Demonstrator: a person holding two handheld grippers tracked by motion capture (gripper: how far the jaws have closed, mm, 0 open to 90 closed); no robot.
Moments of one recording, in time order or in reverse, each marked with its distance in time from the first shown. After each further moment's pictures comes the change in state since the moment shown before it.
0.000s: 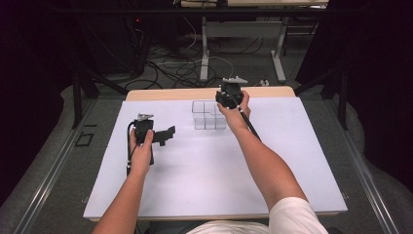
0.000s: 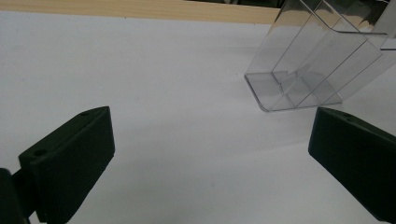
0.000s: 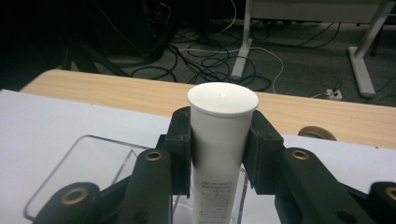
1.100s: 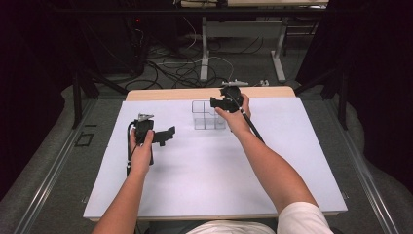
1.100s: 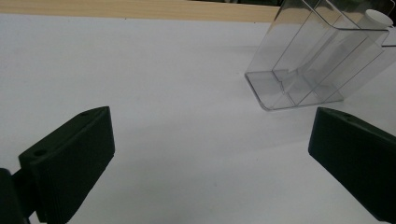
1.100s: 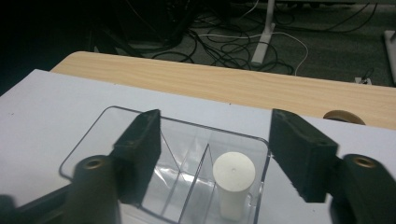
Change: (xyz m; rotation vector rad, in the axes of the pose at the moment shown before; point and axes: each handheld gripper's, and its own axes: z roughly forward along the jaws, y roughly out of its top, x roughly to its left) left arm 0.001 0.000 0.000 0.002 0.004 0.013; right arm 0.000 -0.007 -0.010 0.053 0.098 -0.010
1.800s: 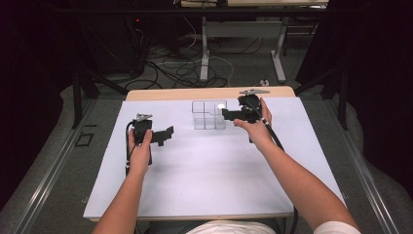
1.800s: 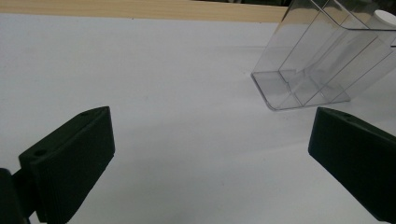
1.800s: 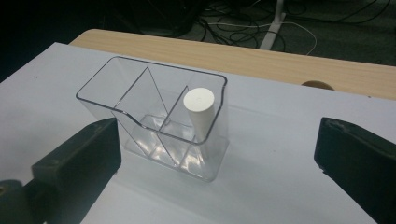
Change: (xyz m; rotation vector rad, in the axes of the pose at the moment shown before) left arm 0.004 0.000 -0.002 0.003 0.016 -0.002; right arm -0.033 -0.022 -0.059 0.037 0.057 -0.014
